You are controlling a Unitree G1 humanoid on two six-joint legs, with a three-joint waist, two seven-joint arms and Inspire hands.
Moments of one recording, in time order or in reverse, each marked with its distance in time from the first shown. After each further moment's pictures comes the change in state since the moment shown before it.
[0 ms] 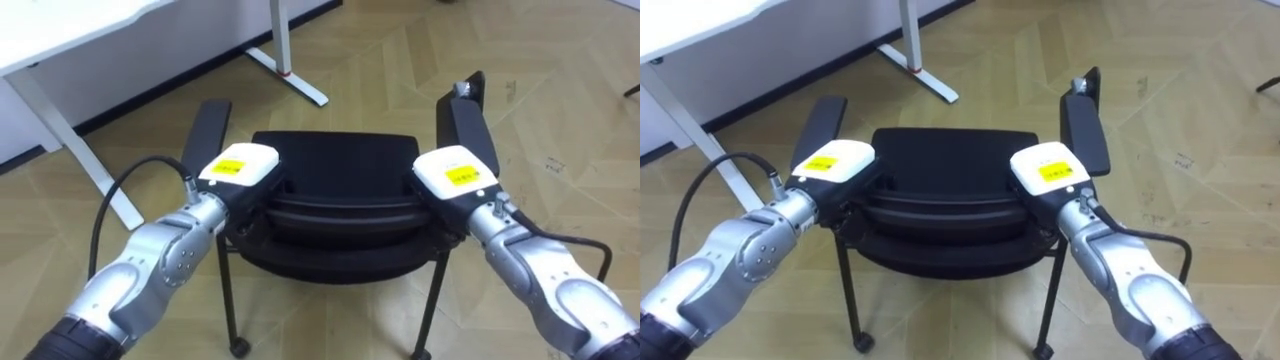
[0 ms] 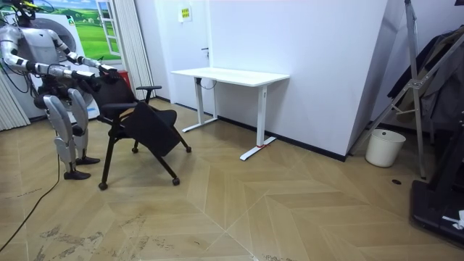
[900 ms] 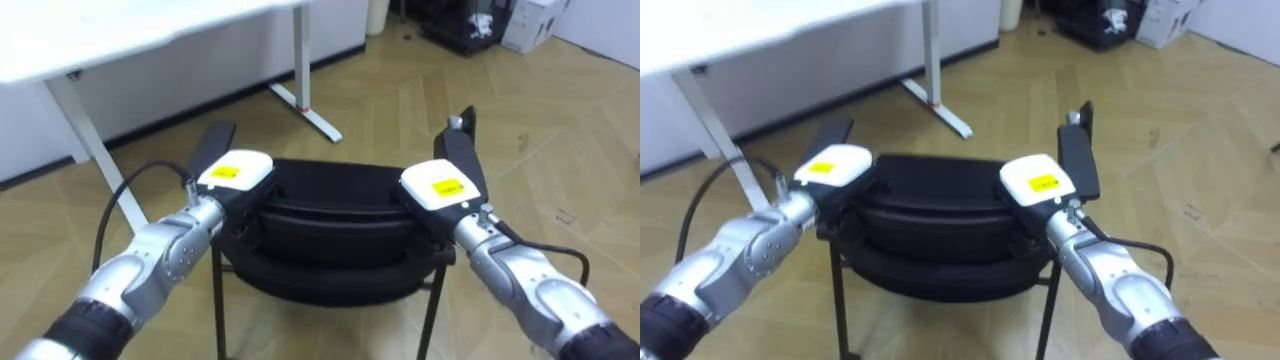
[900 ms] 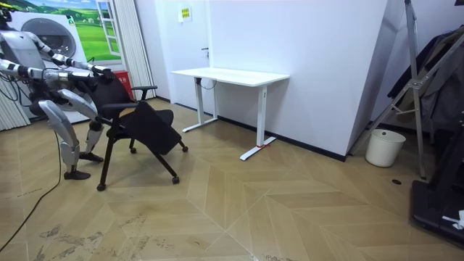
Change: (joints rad) left arm -0.071 -0.055 -0.002 0.318 0.010 -0.127 0.104; right arm -0.054 0.079 0.019 0.232 -0.001 -0.131 -0.131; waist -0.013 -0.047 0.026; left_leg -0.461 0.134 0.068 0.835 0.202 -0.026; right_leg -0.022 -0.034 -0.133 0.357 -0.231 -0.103
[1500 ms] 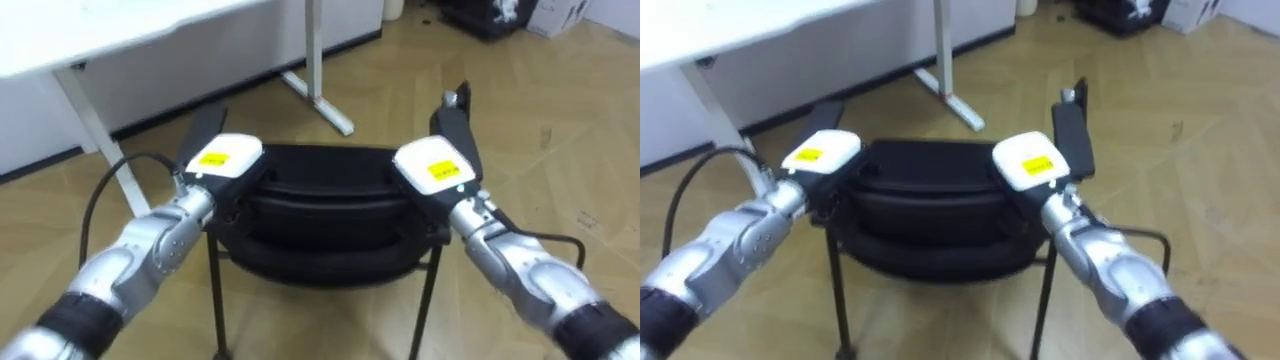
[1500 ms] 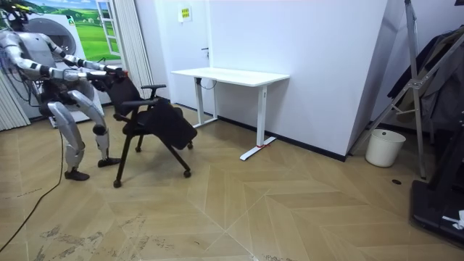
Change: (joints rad) left arm -0.064 0.048 0.010 -0.019 -0.013 -0.007 0.038; right arm -0.132 0.011 0.052 0.095 0.033 -0.005 -0.113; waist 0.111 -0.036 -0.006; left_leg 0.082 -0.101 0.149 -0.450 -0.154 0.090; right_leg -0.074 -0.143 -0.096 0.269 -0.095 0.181
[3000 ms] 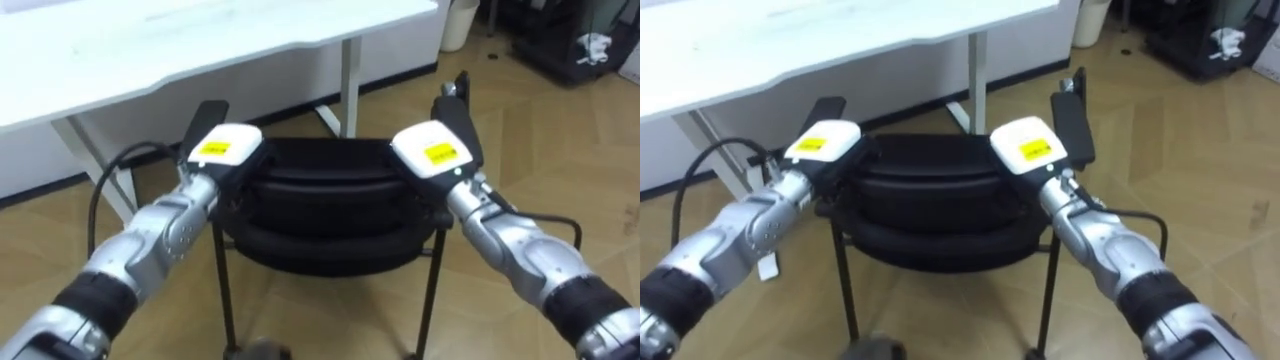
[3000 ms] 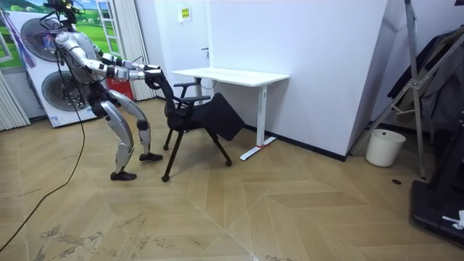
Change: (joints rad) left arm -0.068 -0.053 -0.048 0.142 -0.020 -0.006 0.087; right arm -0.045 0.029 -0.006 0.113 -0.057 -0.054 -0.088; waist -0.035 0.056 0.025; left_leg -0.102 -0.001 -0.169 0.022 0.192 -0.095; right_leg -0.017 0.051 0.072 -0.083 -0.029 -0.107
